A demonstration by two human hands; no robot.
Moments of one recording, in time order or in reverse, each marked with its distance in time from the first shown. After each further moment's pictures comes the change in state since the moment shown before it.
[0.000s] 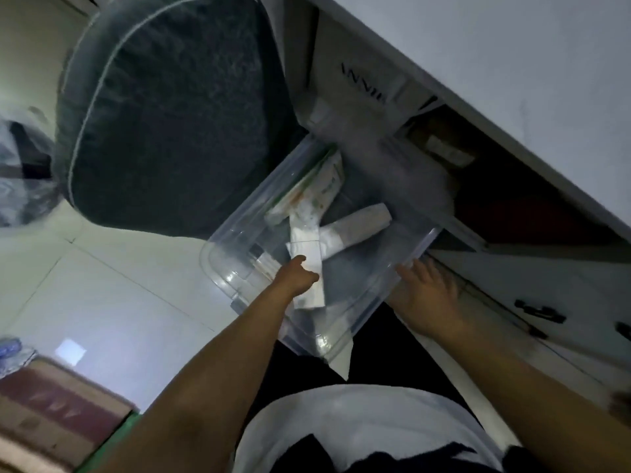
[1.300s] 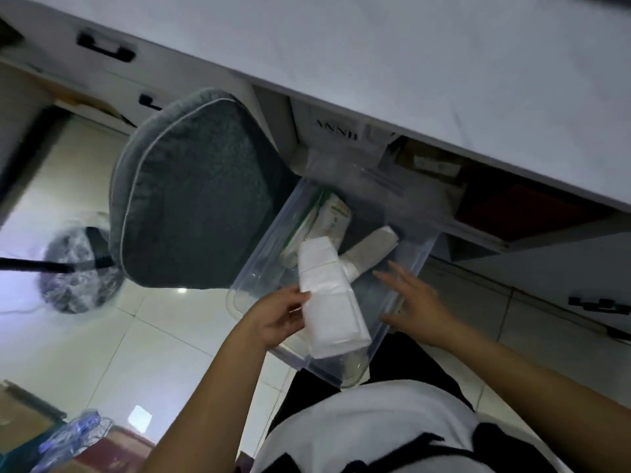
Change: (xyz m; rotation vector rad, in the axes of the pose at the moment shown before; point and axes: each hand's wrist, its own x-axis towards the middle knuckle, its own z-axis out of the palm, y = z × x) left_hand -0.116 0.023 -0.052 -0.916 -0.199 -0.037; right_hand -0.019 -0.009 -0.013 0.452 0.069 -0.331
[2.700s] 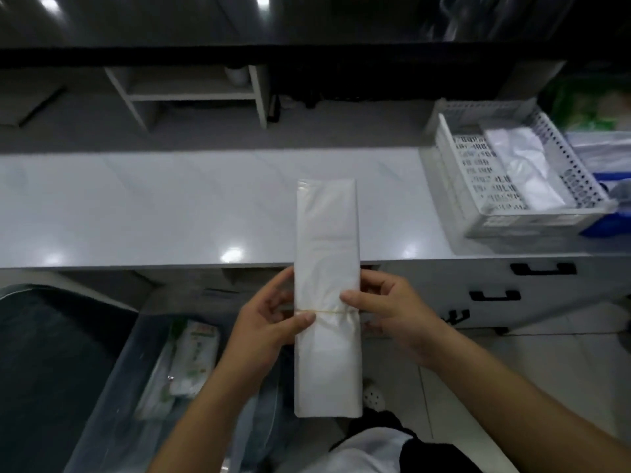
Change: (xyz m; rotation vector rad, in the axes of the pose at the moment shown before) left_hand -0.086 -0.042 0.363 0.583 -0.474 0.751; right_hand -0.205 0.065 -0.244 1.237 0.469 0.004
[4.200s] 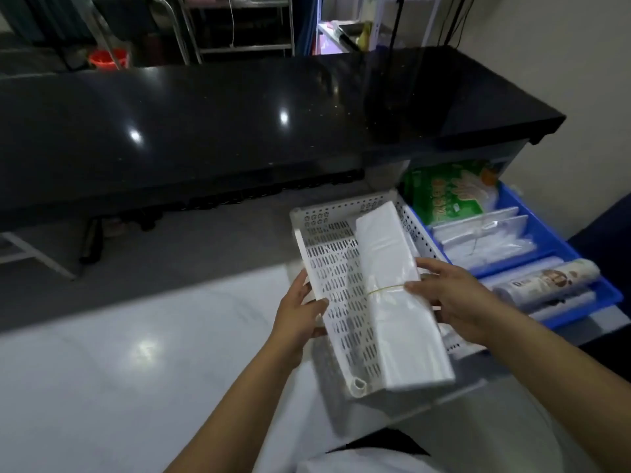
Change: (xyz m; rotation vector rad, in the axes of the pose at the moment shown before) left_hand 0.367 0.003 0.288 0.128 -0.222 -0.197; right_hand 0.112 -0.169 -0.383 0.035 0.535 0.086
